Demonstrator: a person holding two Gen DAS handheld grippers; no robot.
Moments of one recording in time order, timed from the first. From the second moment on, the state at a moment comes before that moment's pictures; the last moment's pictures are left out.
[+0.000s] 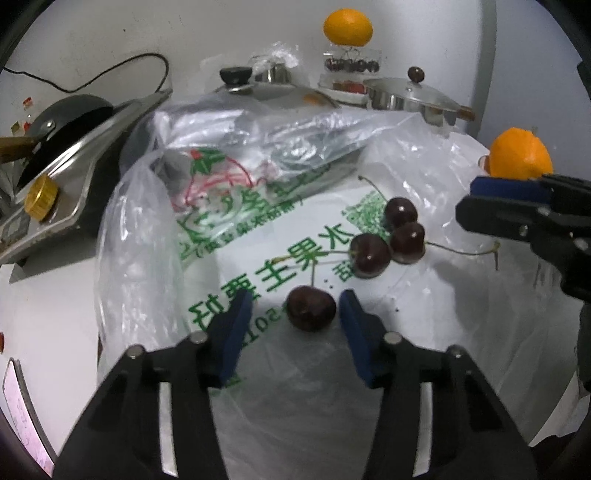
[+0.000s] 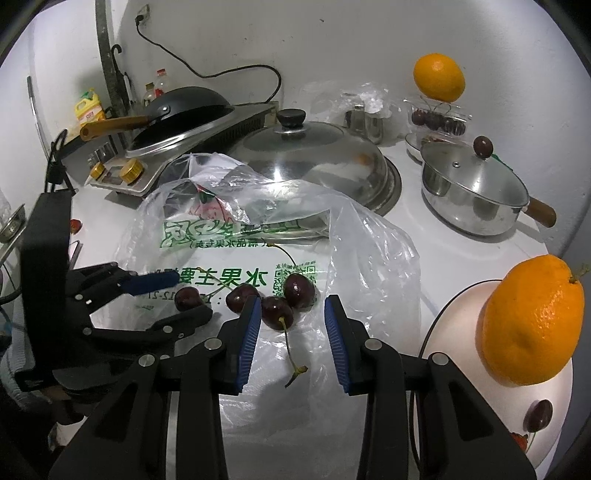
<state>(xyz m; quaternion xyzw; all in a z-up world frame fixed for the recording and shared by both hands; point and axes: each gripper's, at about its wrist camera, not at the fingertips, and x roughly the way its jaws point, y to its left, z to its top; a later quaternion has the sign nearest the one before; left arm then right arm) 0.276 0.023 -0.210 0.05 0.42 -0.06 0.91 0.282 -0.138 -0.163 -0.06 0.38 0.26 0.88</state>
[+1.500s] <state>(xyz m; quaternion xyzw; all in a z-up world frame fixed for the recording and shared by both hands) 0.259 0.080 -0.185 -0.03 0.37 -0.06 0.93 0.296 -0.049 -0.199 -0.20 0.40 0.27 0.85</state>
